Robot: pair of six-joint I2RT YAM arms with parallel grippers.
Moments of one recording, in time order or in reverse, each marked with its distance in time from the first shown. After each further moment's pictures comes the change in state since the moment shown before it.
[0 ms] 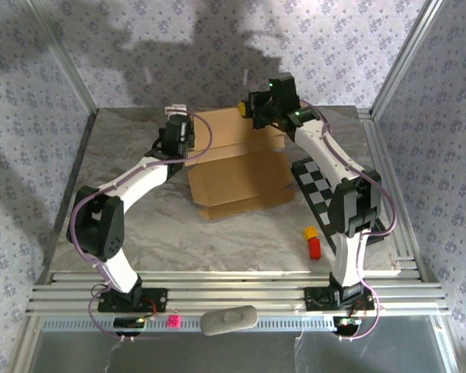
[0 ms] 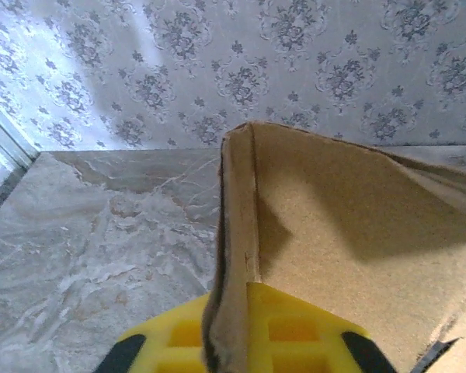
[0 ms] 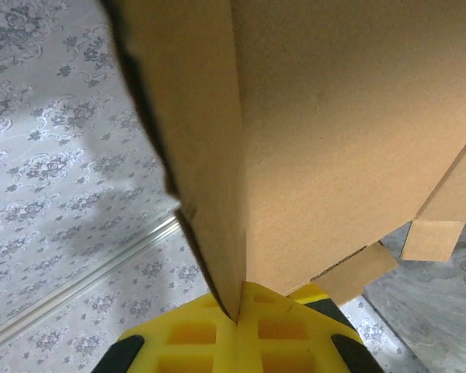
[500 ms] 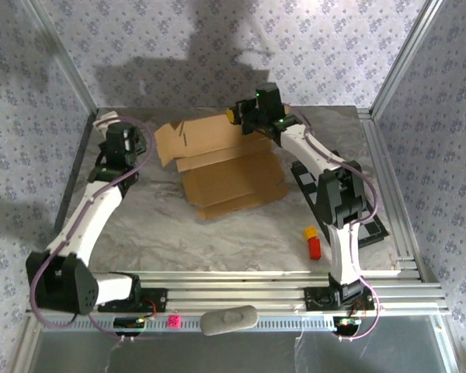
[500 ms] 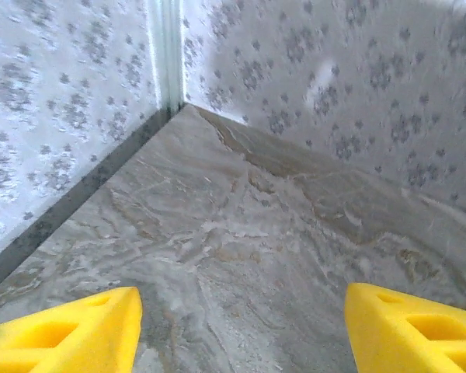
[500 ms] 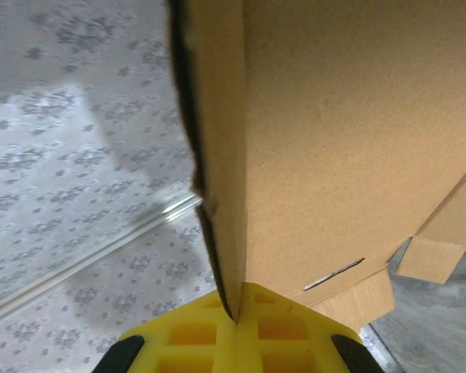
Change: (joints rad) left arm 0.261 -0.465 -0.165 -0.296 0.063 -0.266; right arm 0.039 0.157 -0.019 0.206 -0.042 -0.058
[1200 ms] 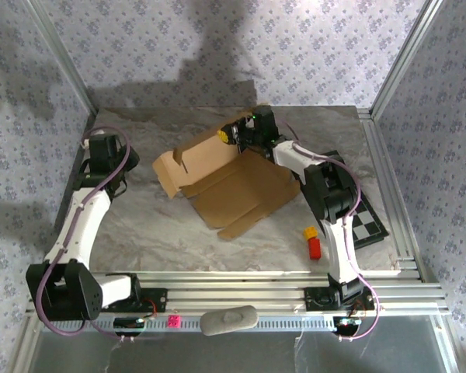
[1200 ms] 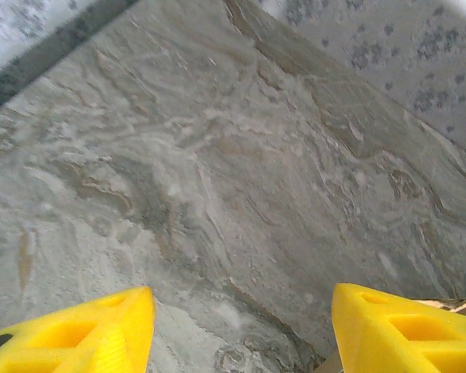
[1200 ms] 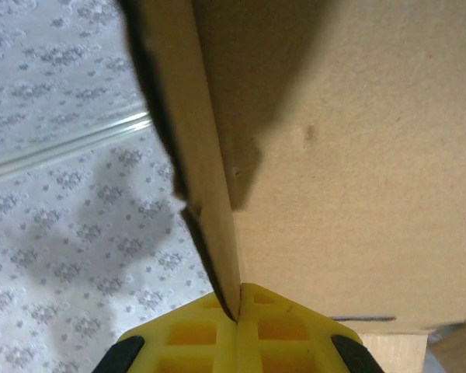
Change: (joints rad) left arm 0.181 -0.022 -0.075 -0.176 0.352 -0.148; right arm -0.005 0.085 -0.240 0.409 -0.226 -0.166
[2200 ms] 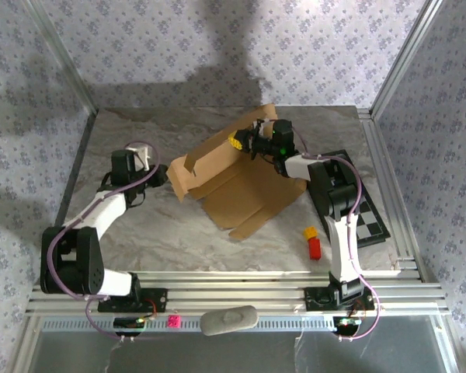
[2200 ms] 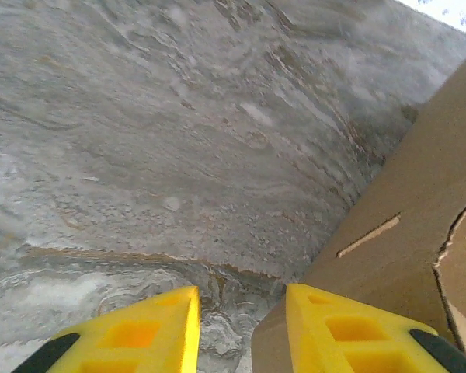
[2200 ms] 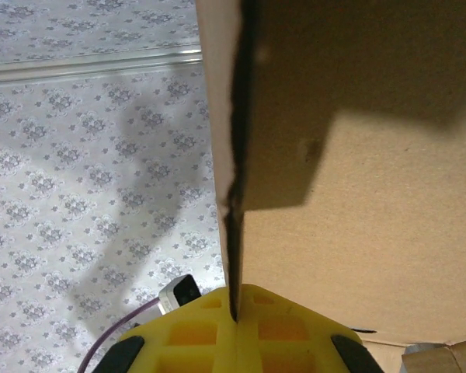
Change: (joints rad) left arm -0.065 0.175 -0.241 0.400 0.504 0.272; right arm -0.087 -0.002 -0.259 0.526 -0.217 -0.024
